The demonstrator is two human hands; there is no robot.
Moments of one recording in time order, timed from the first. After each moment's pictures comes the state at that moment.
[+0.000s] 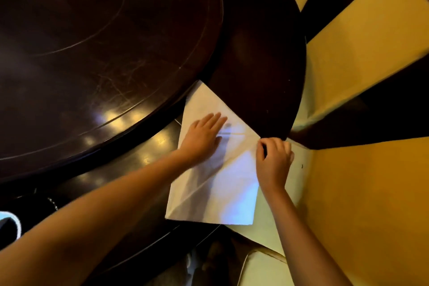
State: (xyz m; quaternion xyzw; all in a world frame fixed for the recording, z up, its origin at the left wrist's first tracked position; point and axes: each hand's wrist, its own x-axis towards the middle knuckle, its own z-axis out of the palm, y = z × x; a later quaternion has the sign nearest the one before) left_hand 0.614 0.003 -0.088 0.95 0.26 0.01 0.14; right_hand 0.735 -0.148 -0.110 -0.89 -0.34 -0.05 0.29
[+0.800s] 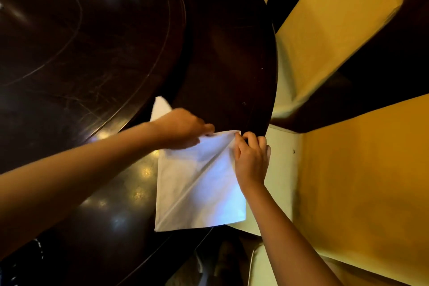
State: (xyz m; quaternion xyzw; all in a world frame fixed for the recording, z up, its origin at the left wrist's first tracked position) left_hand 0.642 0.018 0.004 0.98 -0.02 -0.21 -0.05; right_hand 0.723 -0.148 -0.130 -0.91 -0.35 -0.12 0.21
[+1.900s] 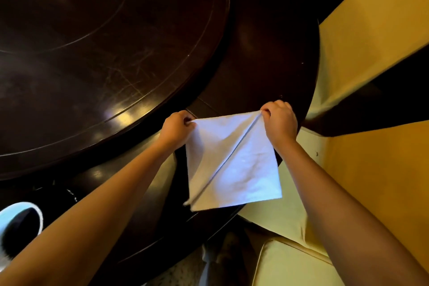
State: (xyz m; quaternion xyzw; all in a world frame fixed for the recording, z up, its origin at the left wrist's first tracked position) left_hand 0.552 0.028 -0.065 0.79 0.52 0.05 0.33; right_hand 0.762 -0.092 -0.093 -0.88 -0.42 0.04 0.20
